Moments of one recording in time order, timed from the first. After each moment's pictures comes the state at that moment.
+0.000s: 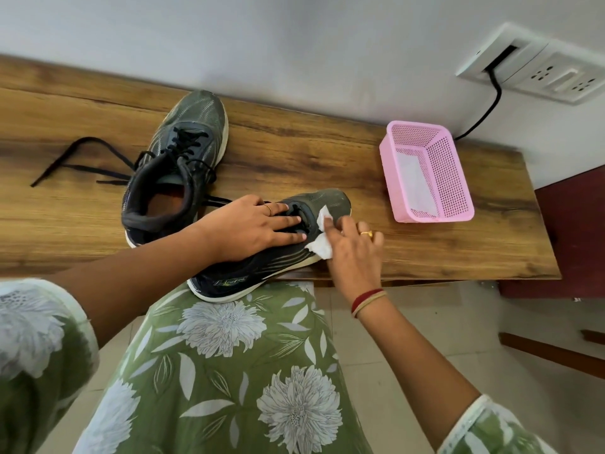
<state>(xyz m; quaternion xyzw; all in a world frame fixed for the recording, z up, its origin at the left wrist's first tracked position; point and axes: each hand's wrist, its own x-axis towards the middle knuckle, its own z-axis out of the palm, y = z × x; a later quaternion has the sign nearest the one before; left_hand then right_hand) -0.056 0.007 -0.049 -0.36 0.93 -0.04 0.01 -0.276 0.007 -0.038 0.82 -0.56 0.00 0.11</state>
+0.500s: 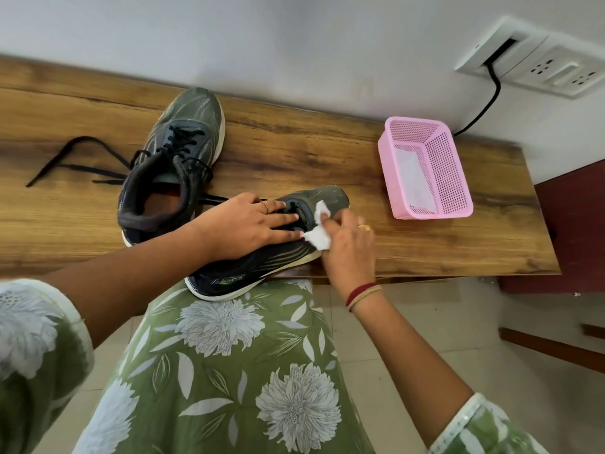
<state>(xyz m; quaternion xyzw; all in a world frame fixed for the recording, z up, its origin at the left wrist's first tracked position) -0.056 0.005 -0.045 -0.36 0.93 -0.02 0.00 -0.269 0.003 -0.035 0.81 -0.59 0.02 -0.03</state>
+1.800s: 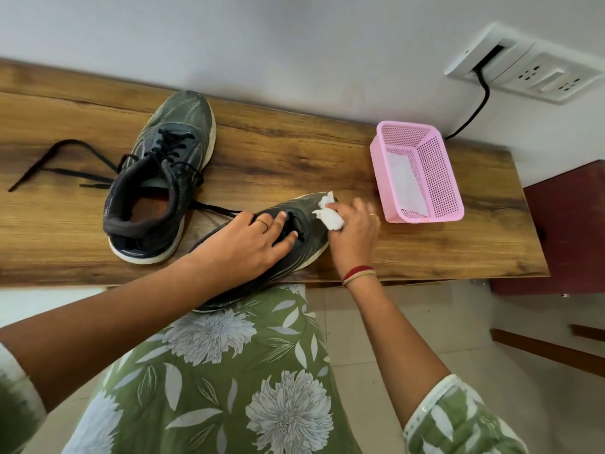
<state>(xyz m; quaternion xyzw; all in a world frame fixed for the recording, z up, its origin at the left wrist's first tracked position) -0.086 0.038 -0.019 -0.42 0.89 -0.10 0.12 -0.274 -0.031 -0.046 0.72 -0.67 0.18 -0.08</state>
